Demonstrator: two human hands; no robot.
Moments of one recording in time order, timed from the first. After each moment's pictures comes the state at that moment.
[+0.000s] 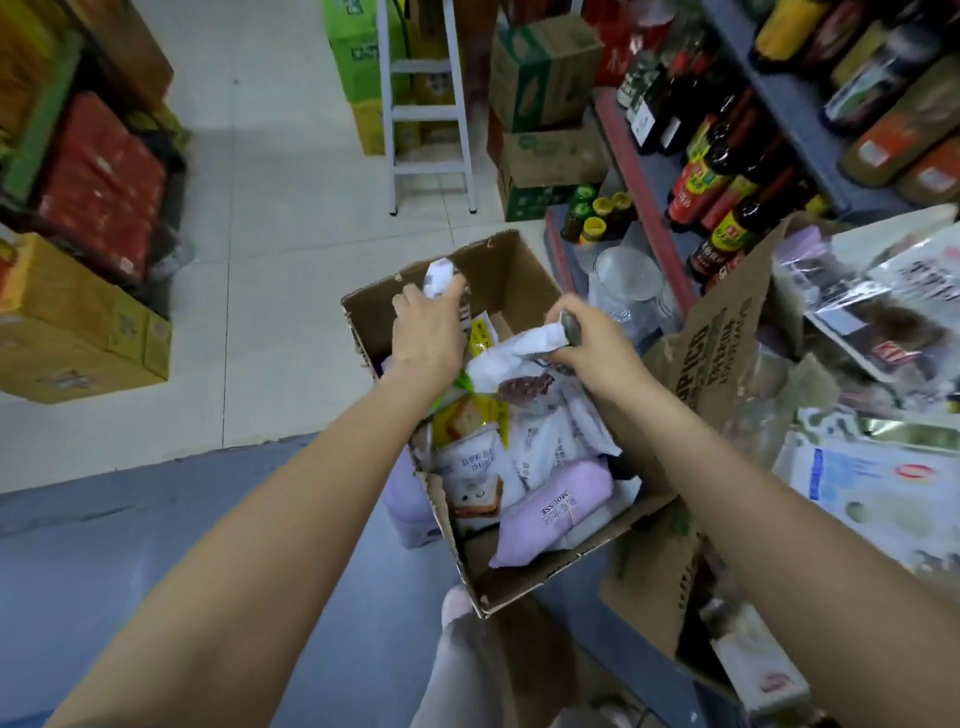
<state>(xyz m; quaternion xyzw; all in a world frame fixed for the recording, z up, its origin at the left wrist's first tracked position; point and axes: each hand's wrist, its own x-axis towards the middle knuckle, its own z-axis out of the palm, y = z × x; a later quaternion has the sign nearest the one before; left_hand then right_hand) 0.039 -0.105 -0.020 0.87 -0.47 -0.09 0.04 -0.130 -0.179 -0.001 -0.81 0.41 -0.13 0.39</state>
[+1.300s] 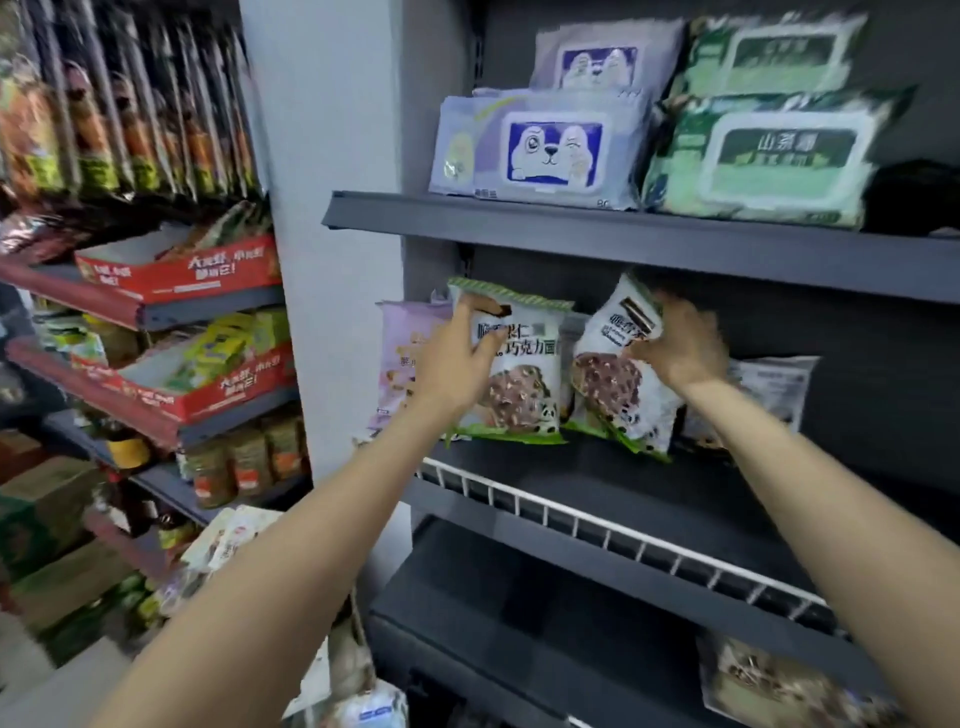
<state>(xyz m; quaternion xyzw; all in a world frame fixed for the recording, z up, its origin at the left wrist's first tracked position) -0.582 -0.184 0.363 0.34 -0.78 -0.21 0.48 -0.783 -0.096 0.404 -0.49 0.80 -0.33 -0.08</state>
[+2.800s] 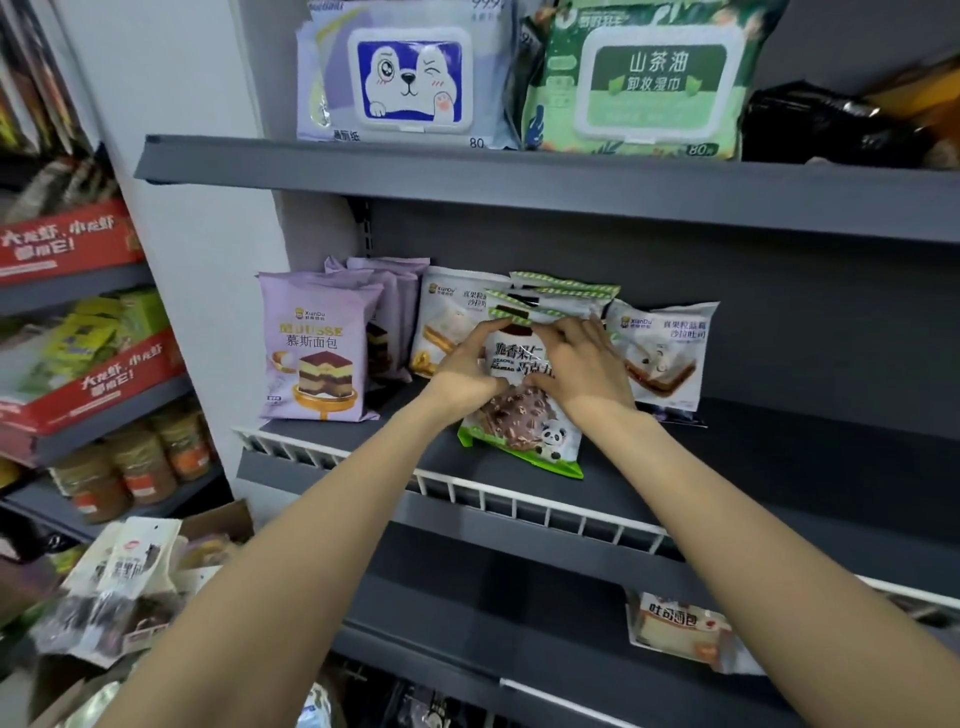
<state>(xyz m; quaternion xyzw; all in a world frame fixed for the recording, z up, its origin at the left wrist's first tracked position) -0.690 -0.177 0.316 0.31 -0.80 -0.40 0.32 -0.800 -0.082 0.340 -0.57 0.79 -0.13 -0.16</state>
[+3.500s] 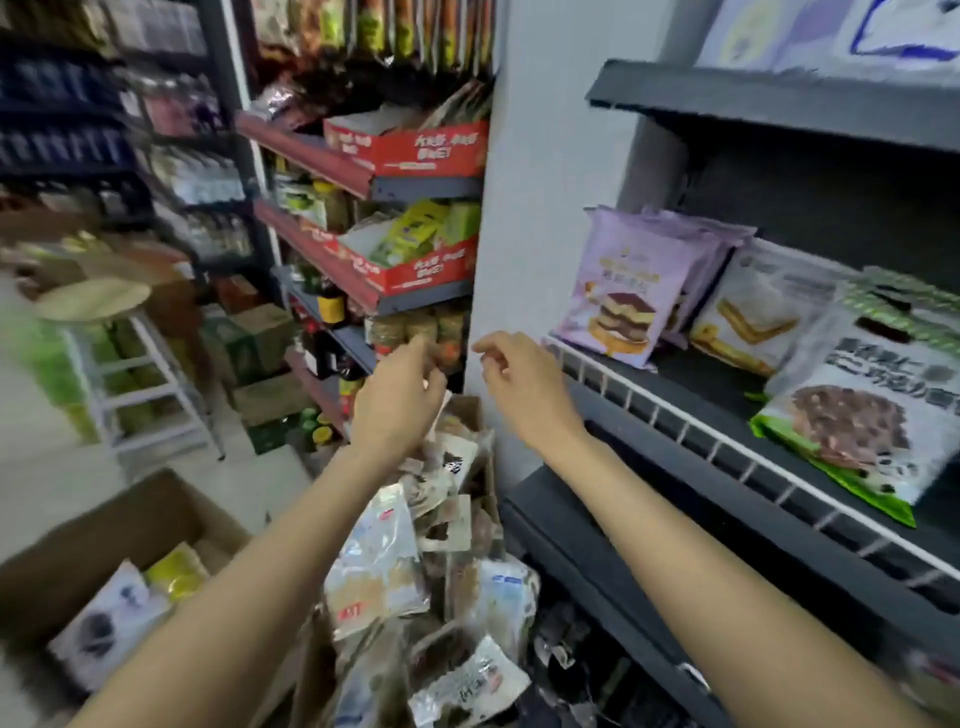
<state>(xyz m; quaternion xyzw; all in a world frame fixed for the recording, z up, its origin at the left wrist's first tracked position) -0.364 -0.140 0.248 0.63 -0.67 -0.06 0.39 -0.504 -0.132 0.283 -0.77 0.54 -0.33 0.11</state>
